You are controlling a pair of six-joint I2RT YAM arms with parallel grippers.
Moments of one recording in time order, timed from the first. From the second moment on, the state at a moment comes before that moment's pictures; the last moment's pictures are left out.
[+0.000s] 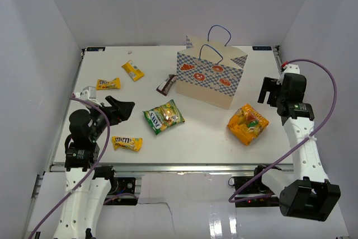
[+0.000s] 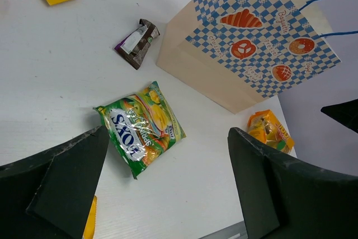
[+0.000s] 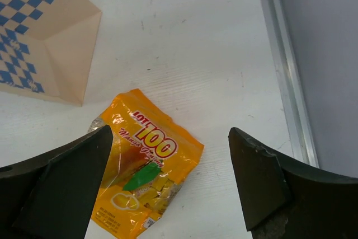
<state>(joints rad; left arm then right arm) -0.02 0.49 0.65 -0.33 0.33 -0.59 -0.09 1.02 0.96 -0.56 0.08 0.04</state>
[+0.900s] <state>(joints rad) -0.02 0.52 0.64 -0.34 0.35 -0.57 -0.07 1.18 1.00 -0.80 -0.38 -0.71</state>
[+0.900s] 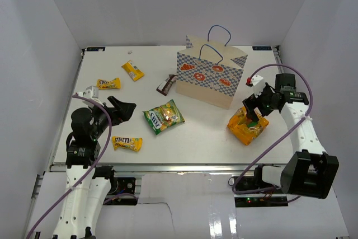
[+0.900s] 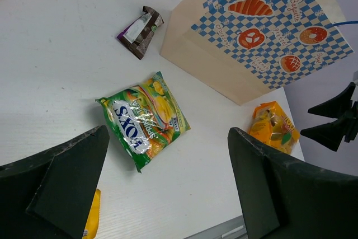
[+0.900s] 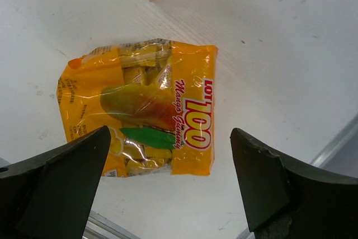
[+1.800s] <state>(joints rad) -0.02 0.55 0.63 -0.34 0.36 -0.56 -0.28 1.66 1.02 -0.85 -0.73 -0.97</state>
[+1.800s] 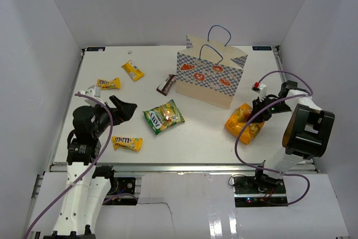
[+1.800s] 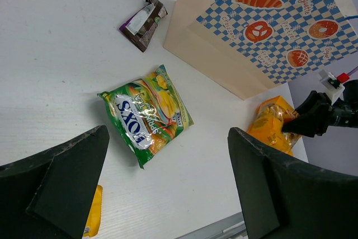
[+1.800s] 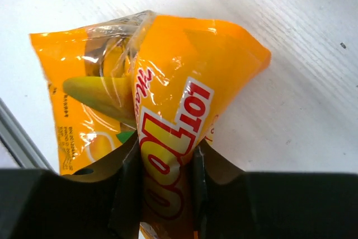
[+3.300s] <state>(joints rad) -0.02 0.59 0.61 -0.29 0.41 -0.56 -0.04 1.52 1.94 -0.44 -0.86 -0.40</state>
